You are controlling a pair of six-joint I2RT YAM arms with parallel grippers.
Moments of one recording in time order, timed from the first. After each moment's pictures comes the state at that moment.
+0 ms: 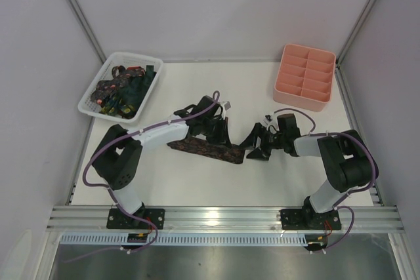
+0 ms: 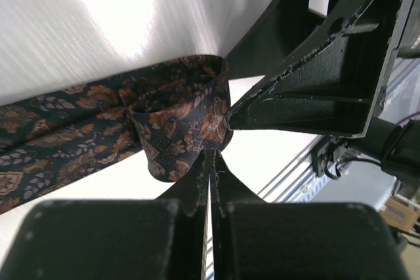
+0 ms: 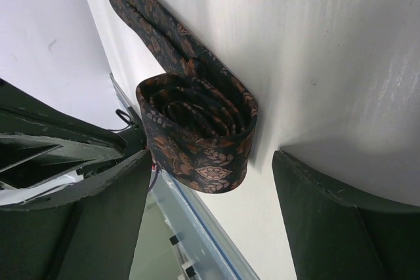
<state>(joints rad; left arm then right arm) -0.73 1.73 1.16 -0.36 0.39 -0.60 0.28 1.63 0.57 0.22 -0.81 0.80</state>
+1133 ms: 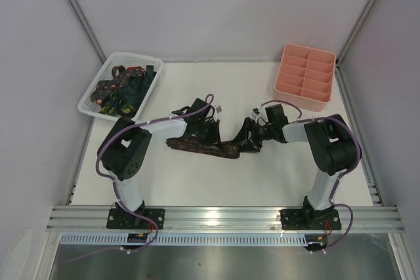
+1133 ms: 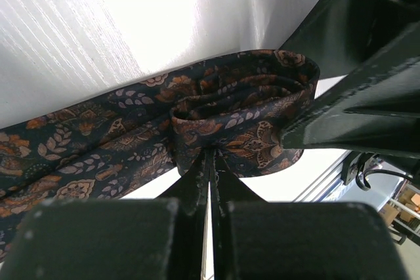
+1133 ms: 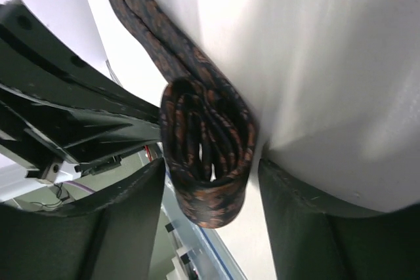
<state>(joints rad) -0.63 1.83 1.09 -0.31 0.45 -0.55 0.34 1.82 0.80 0.12 -0.87 0.73</state>
